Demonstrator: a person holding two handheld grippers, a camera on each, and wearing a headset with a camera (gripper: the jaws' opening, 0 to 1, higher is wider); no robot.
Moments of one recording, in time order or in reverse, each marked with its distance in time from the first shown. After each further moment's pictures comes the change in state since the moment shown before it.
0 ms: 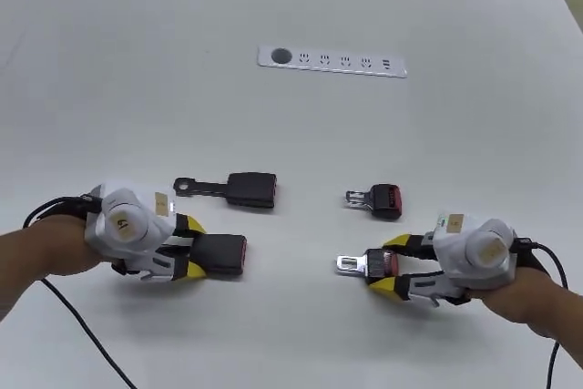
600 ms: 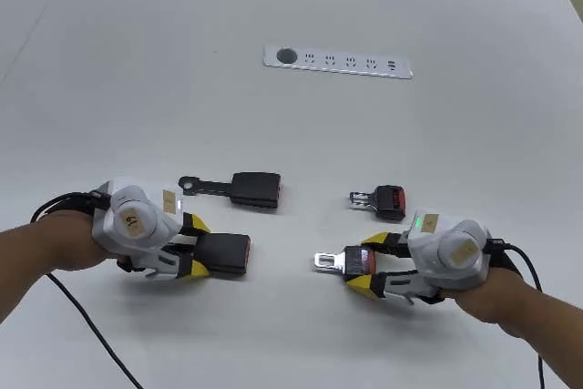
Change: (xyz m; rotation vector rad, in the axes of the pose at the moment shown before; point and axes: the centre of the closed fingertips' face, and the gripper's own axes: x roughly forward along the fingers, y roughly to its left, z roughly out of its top) left arm -0.001 -0.001 0.002 -0.003 0.023 -0.001; right arm 0.026 0.016 0.027 -0.018 -0.039 0.015
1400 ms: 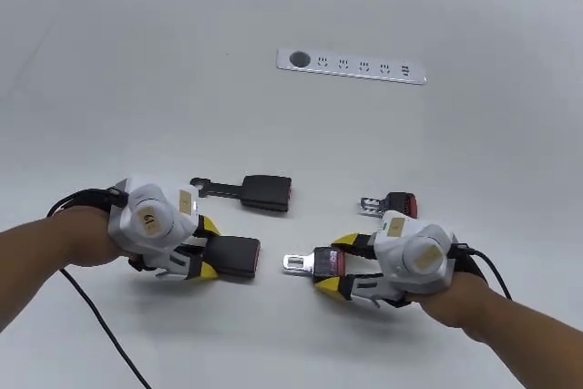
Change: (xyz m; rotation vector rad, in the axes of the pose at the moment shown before) left arm 0.000 0.002 -0.003 -0.004 0.020 -0.009; right arm 0.039 0.017 0.039 -0.023 -0.050 0.035
